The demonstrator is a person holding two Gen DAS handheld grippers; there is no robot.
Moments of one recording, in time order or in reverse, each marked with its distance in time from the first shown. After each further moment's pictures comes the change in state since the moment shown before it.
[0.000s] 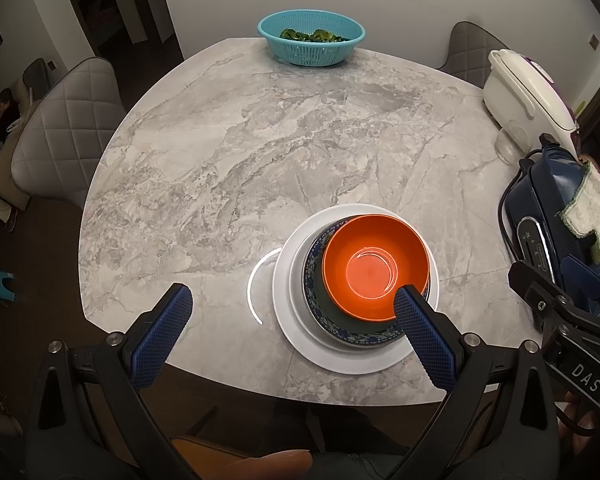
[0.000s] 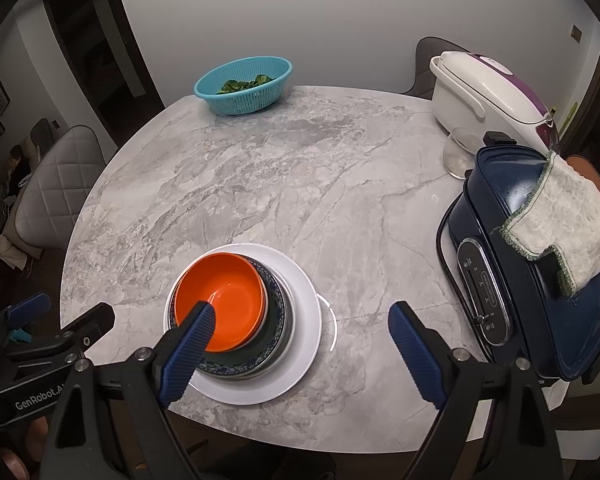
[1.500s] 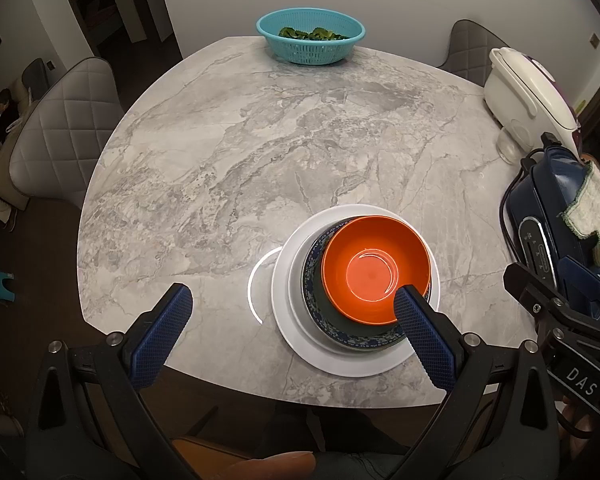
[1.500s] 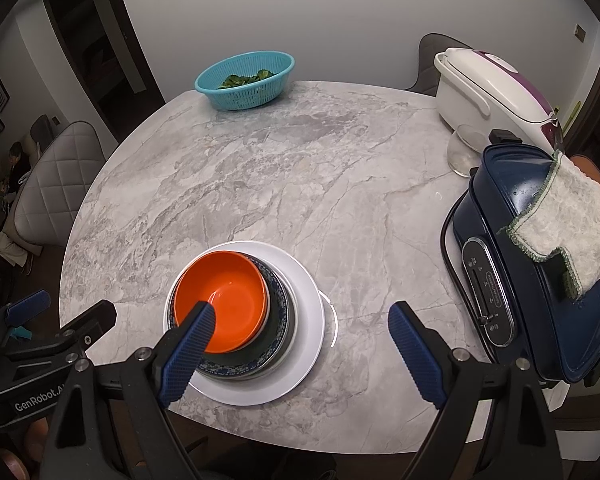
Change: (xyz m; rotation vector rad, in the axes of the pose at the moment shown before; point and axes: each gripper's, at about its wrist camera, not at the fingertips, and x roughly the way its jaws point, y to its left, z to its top) left arm 0.009 0.005 0.006 0.008 0.004 -0.001; right arm 0.003 0.002 0.001 -0.004 0.003 -0.002
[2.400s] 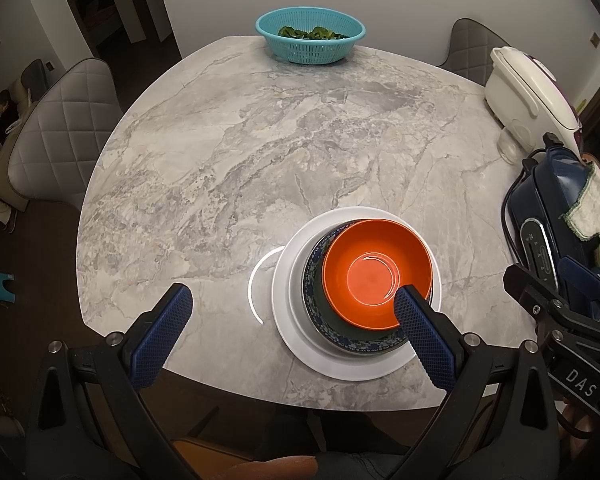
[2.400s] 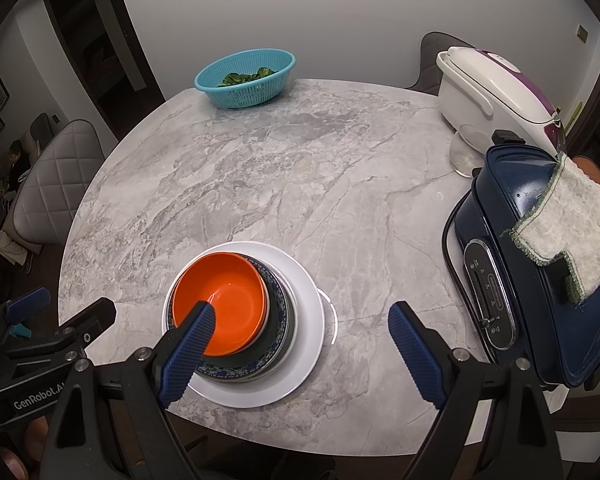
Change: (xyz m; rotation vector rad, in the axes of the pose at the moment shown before) left arm 0.000 -0.001 0.001 0.000 0.002 -0.001; right arm 0.002 0.000 0.002 -0.001 0.003 -0.001
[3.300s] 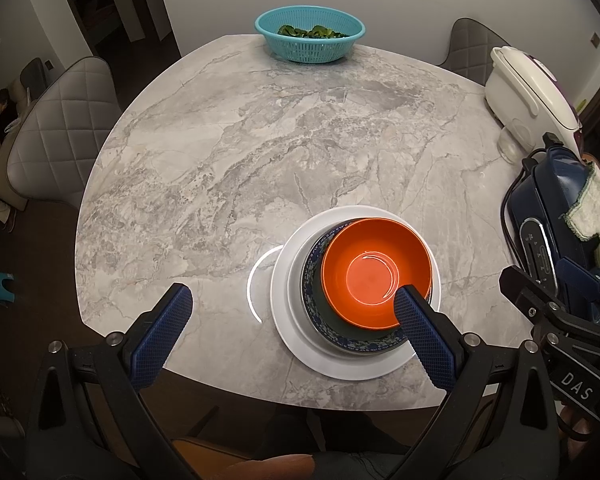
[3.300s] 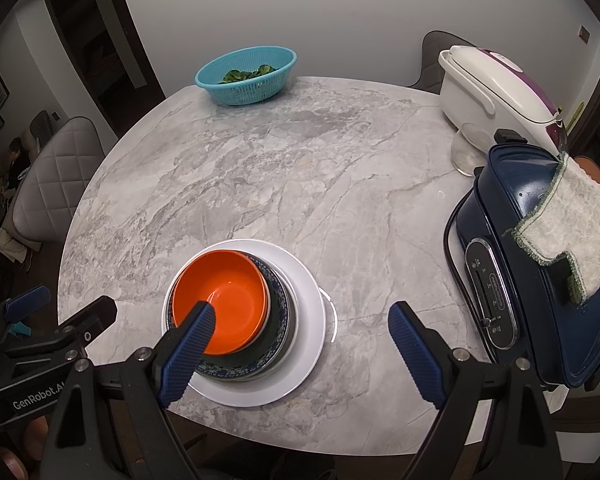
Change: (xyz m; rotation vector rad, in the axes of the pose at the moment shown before) left arm 0.003 0.002 0.004 0.009 0.003 -0.003; right arm 0.003 0.002 -0.001 -0.004 0.006 0.000
